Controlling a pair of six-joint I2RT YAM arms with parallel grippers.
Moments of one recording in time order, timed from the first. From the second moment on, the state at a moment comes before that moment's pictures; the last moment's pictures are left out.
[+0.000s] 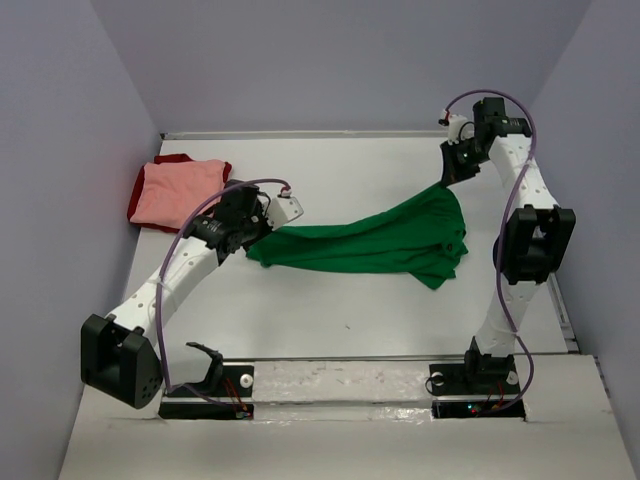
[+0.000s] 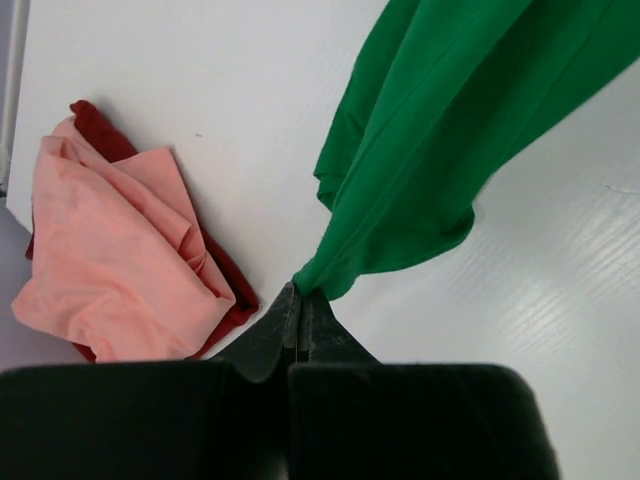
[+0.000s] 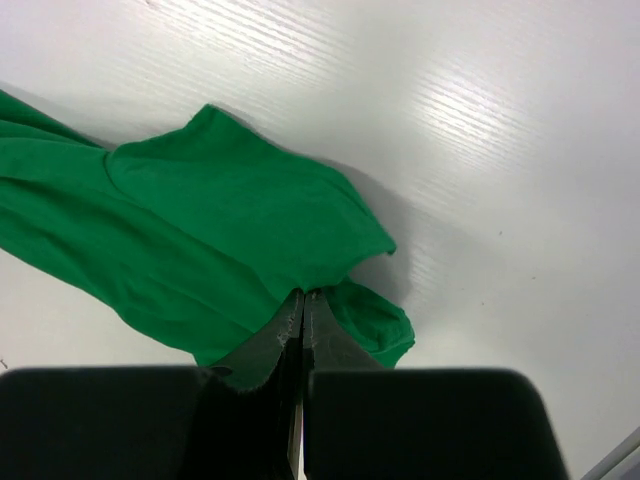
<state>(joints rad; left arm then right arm) -0.42 1.23 1.01 -0.61 -0.02 0.72 -0.03 2.02 1.99 -1.10 -0.37 -0.33</state>
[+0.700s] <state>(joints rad) -0.42 1.24 1.05 -0.59 -0.10 0.64 -0.03 2.10 1.92 -1.06 -0.31 -0.36</state>
